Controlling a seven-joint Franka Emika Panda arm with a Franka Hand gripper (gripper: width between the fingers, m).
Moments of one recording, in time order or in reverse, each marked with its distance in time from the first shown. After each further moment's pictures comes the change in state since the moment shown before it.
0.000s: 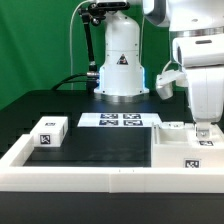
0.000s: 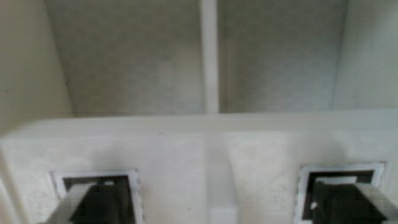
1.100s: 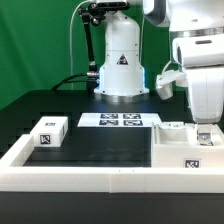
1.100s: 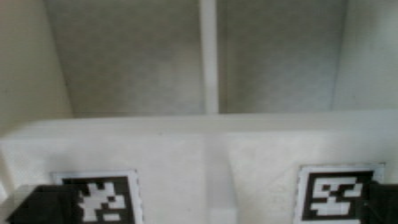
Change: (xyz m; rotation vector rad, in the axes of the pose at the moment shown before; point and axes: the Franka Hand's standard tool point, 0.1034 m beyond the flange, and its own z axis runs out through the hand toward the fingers) arm 0.000 0.000 0.000 0.000 0.000 0.000
